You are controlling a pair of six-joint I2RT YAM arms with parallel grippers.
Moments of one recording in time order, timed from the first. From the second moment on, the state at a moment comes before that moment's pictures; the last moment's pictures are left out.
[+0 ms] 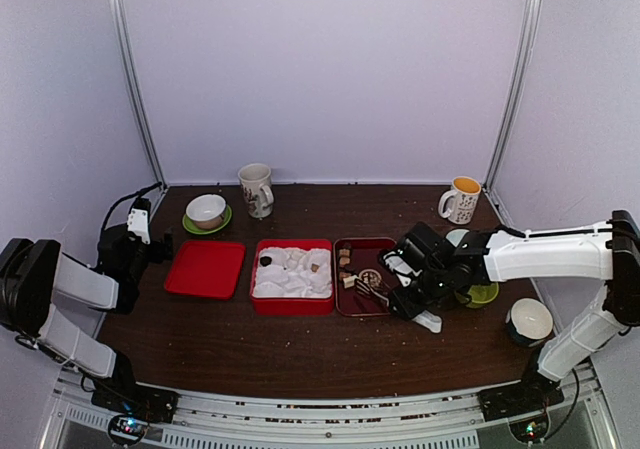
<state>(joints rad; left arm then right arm) 0.00 1.42 0.30 0.99 -0.10 0.20 0.87 1.48 0.91 -0.56 0.09 0.27</state>
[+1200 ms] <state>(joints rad) 0.00 1.42 0.30 0.99 -0.10 0.20 0.91 1.63 1.06 -0.71 0.21 0.15</state>
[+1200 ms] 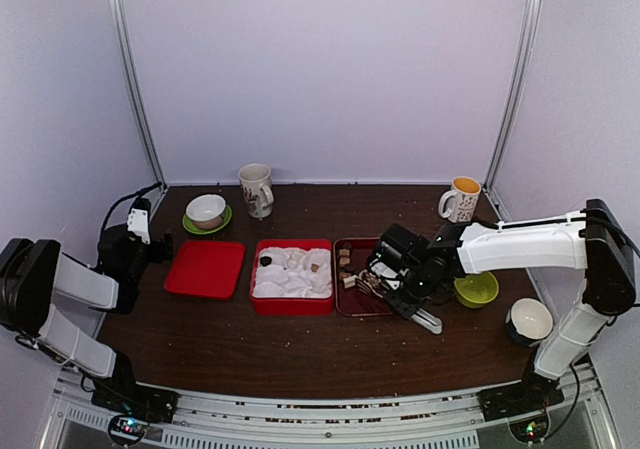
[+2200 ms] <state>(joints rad) 0.00 1.42 0.30 0.99 -0.10 0.20 0.91 1.53 1.02 -0.69 0.17 0.17</state>
